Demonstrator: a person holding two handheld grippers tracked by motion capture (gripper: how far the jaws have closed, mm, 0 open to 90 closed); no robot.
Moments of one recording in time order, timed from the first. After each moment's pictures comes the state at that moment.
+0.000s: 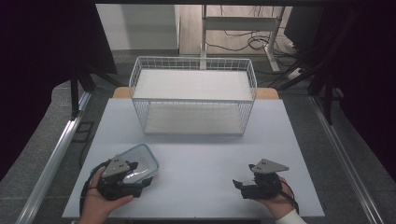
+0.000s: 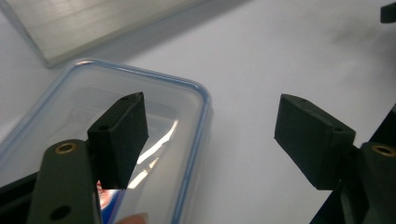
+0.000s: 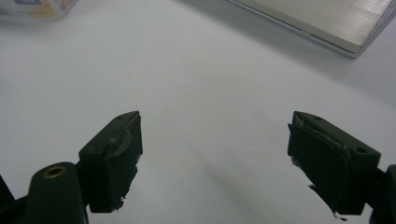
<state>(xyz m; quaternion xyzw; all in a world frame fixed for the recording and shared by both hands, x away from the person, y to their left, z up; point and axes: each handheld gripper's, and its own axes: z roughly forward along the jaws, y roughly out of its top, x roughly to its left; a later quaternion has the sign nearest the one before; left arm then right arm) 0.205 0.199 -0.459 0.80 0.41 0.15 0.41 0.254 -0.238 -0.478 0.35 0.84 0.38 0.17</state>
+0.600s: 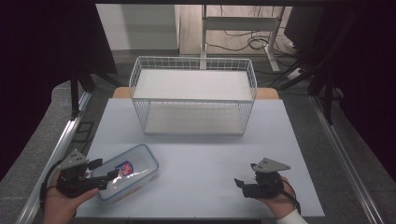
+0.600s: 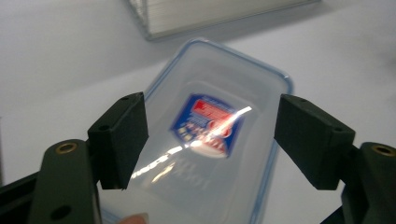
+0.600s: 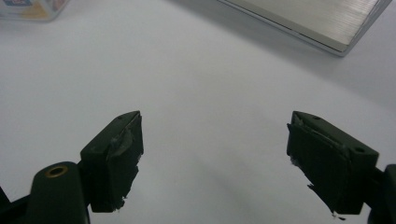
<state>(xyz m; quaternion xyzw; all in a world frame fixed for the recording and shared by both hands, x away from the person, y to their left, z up) 0.193 0.280 -0.441 0.74 0.51 0.16 0.40 0.255 -0.241 -0.473 0.35 0.84 0.37 0.17</state>
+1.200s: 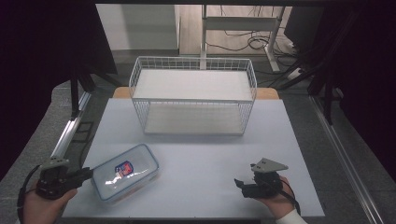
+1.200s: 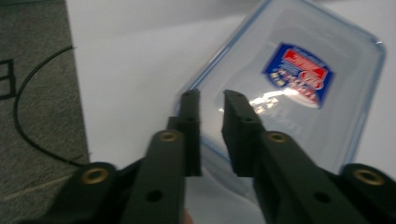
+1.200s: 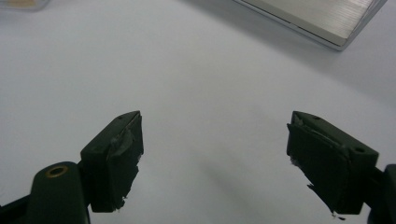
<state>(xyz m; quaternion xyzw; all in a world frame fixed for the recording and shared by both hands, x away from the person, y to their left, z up) 0.187 0.334 -0.461 0.72 0.58 0.15 0.34 0.256 -0.239 -0.477 0.35 0.85 0.36 0.18</state>
